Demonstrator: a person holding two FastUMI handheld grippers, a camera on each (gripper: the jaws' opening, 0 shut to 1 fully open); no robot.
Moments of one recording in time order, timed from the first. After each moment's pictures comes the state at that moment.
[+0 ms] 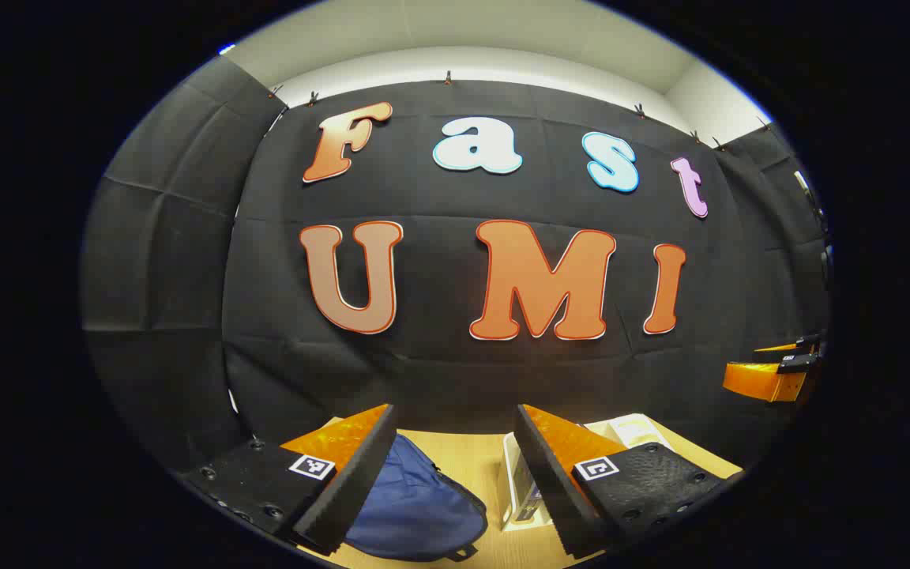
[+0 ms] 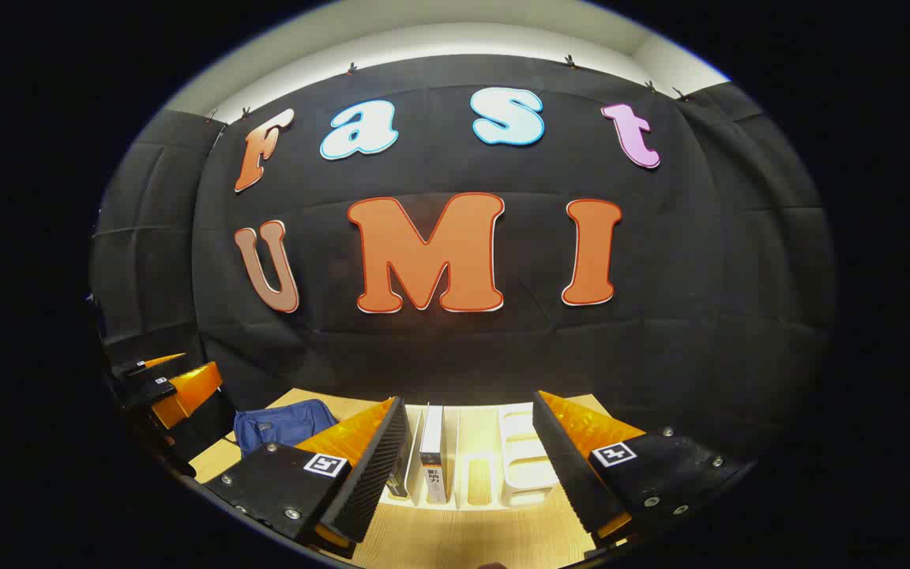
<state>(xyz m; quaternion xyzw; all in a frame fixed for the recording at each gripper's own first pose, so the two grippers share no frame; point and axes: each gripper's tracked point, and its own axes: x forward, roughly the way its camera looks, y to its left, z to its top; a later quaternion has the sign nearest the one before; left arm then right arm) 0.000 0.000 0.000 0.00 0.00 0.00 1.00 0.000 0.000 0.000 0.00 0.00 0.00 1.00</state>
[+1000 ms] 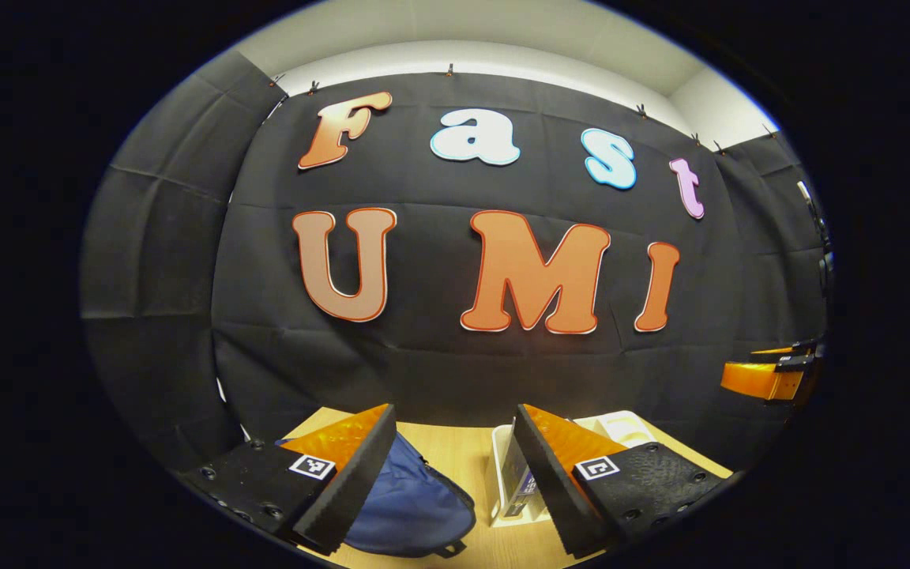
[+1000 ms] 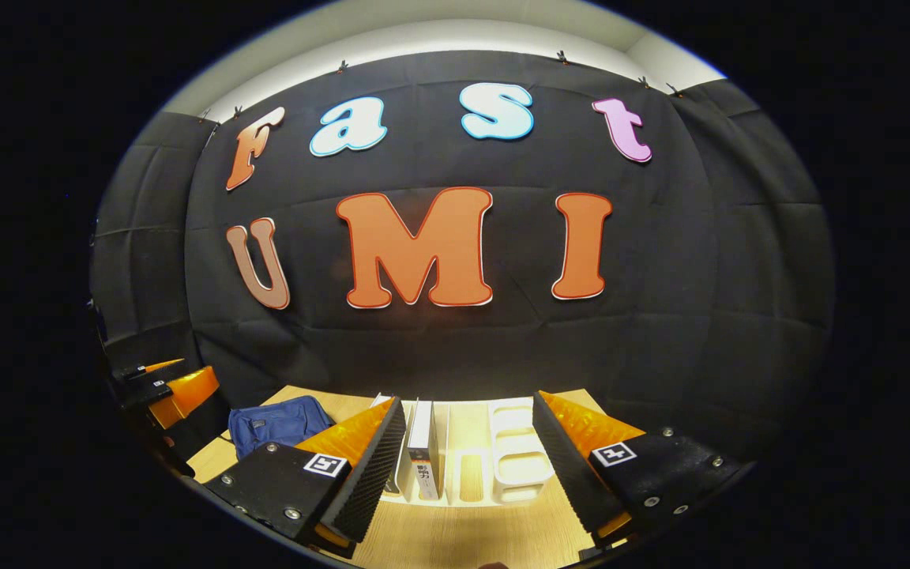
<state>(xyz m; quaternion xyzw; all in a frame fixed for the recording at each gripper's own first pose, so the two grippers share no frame) 0.000 -0.005 -0.006 -0.02 0.01 -0.02 1.00 -0.001 -0.010 -0.002 0.00 0.01 -0.01 1.00</state>
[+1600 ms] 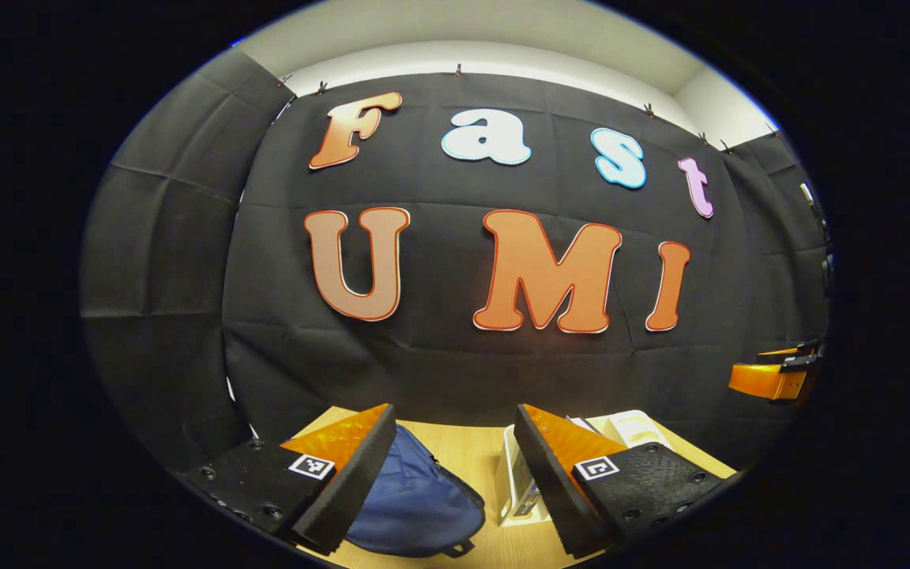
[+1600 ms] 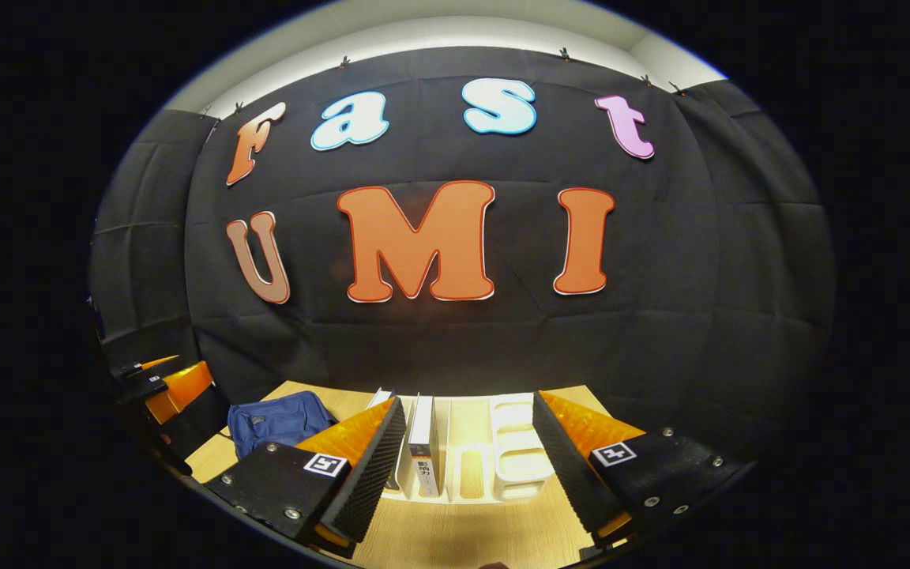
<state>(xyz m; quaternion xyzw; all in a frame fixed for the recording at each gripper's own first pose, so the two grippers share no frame) 0.000 0.014 -0.012 -0.01 0.01 0.00 1.00 0.001 -0.009 -0.007 0.00 0.02 -0.01 1.00</state>
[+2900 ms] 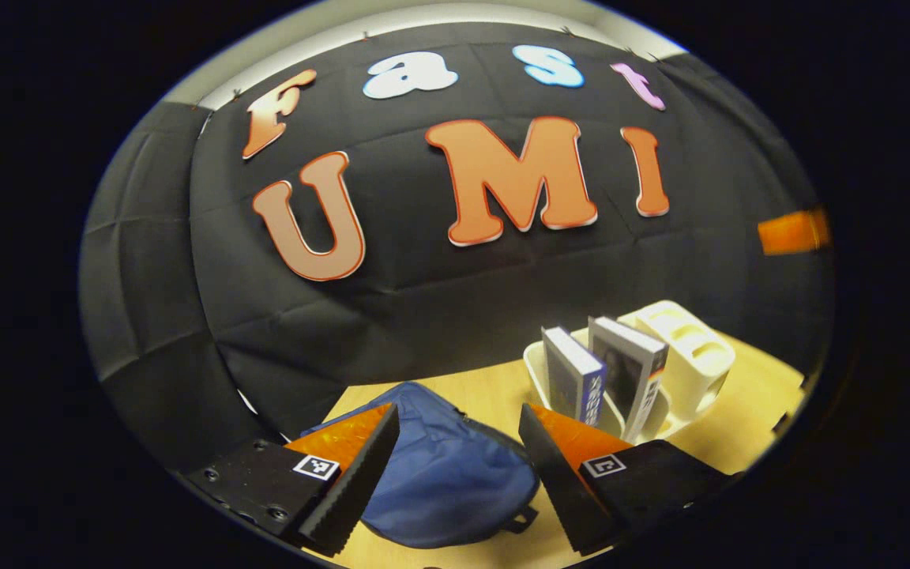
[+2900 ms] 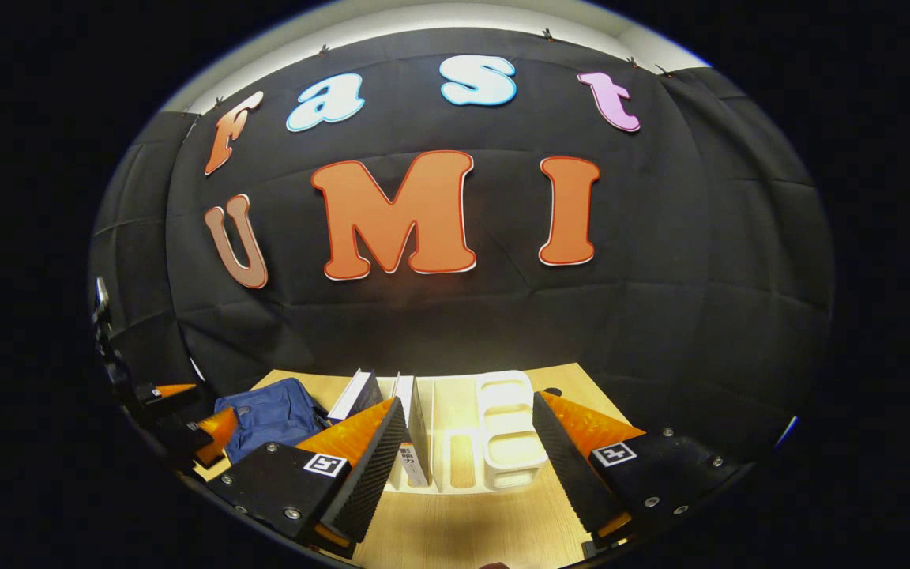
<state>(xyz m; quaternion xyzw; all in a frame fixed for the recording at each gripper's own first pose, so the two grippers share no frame) 0.042 0.001 -0.166 0.18 0.14 -0.01 0.97 0.020 -0.039 -0.049 0.02 0.06 -0.04 1.00</state>
